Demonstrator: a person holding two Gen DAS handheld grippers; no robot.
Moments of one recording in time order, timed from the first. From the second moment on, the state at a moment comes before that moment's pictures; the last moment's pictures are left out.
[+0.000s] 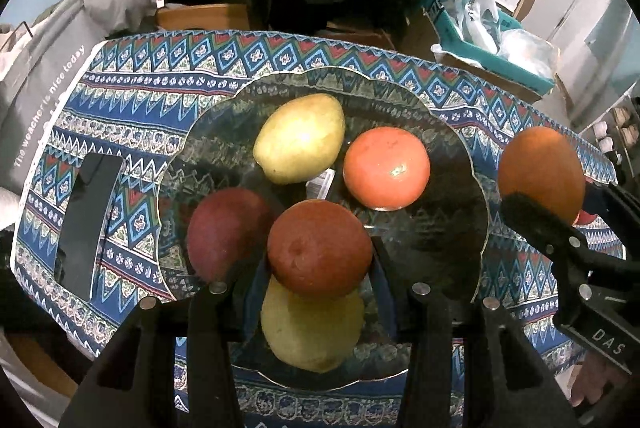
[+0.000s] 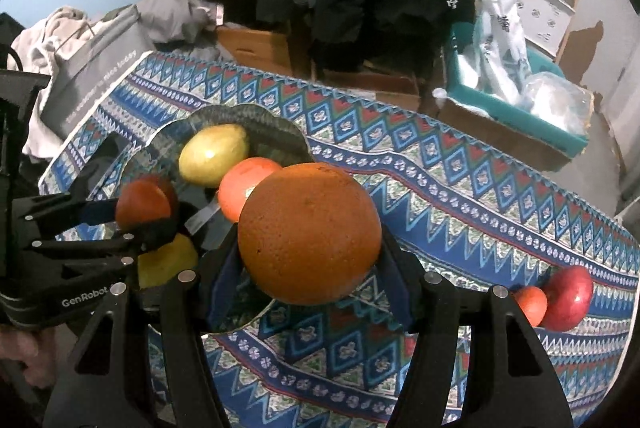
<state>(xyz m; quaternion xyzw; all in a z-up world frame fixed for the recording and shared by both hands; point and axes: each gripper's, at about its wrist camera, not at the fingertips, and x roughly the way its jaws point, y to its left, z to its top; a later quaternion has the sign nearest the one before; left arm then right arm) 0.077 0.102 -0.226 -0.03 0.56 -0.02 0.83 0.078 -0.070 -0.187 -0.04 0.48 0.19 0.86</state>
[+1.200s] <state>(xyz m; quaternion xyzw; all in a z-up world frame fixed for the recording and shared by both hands) 0.050 0.140 -0.209 -0.03 0.55 0.02 0.83 0.073 -0.018 -0.219 -0.10 0.53 0.22 0.81</state>
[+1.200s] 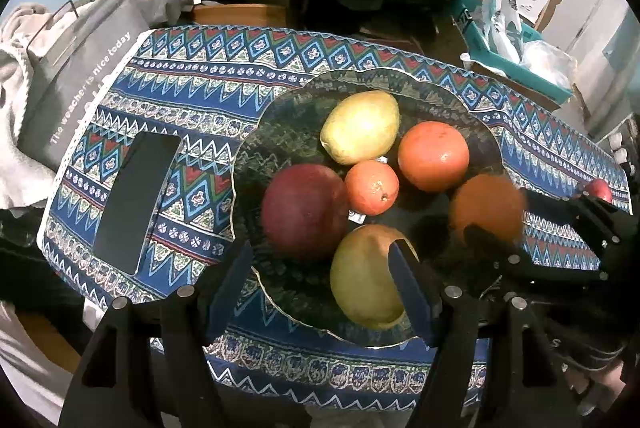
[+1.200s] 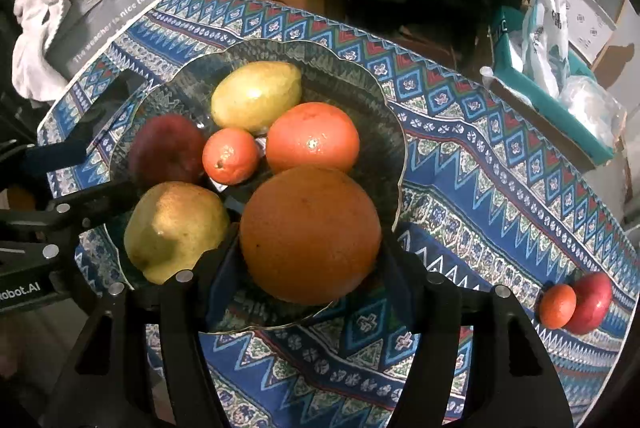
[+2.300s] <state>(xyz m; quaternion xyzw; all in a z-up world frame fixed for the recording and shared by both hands) 0.039 0.086 -0.151 -0.01 0.51 -0.01 0.86 0.047 -0.095 -0.117 -0.08 0.43 0.12 0.89</state>
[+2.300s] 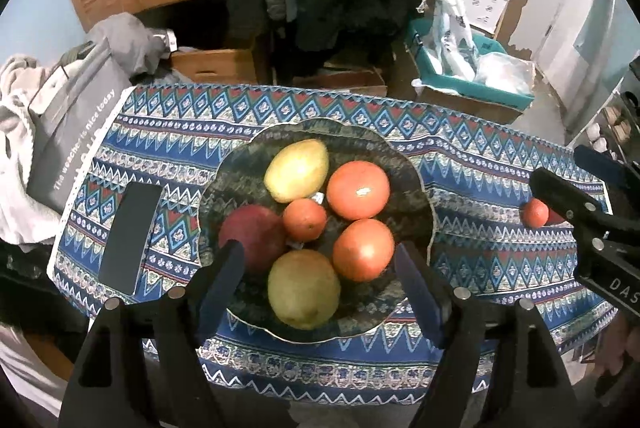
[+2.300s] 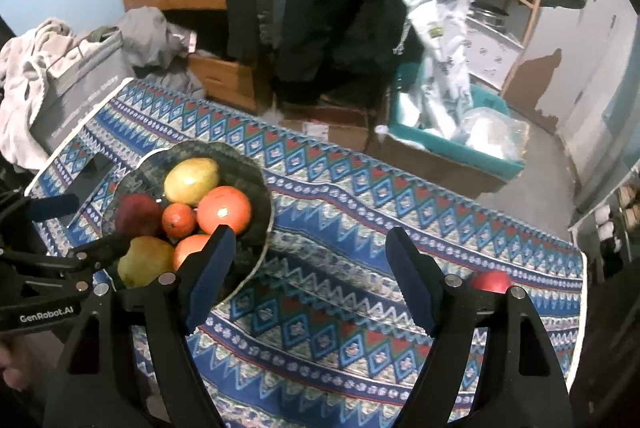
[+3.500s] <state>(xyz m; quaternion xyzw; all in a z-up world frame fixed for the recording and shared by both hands) 0.043 -0.050 -0.129 0.05 0.50 -0.09 0.86 0.007 -0.254 -0.113 -0.01 0.42 0.00 0.91</state>
